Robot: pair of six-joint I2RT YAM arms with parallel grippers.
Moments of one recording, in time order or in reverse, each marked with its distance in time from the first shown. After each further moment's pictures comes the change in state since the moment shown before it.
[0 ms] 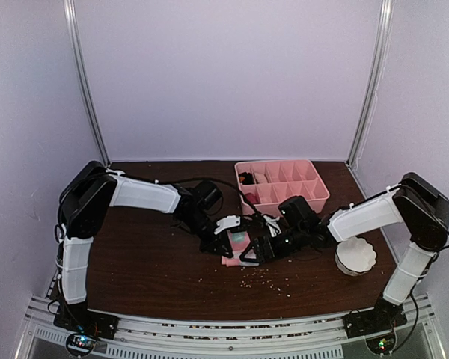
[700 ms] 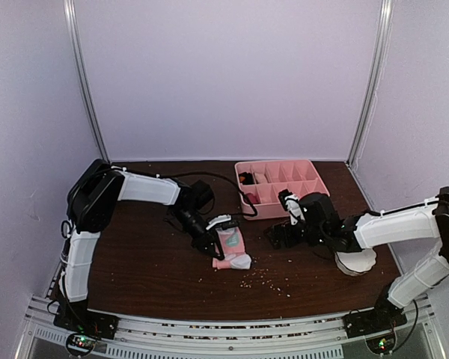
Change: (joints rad) left arm 0.087 0.093 0.109 -0.272 0.197 -0.008; right arm 0.016 -0.282 -0.131 0.031 0.621 -0.203
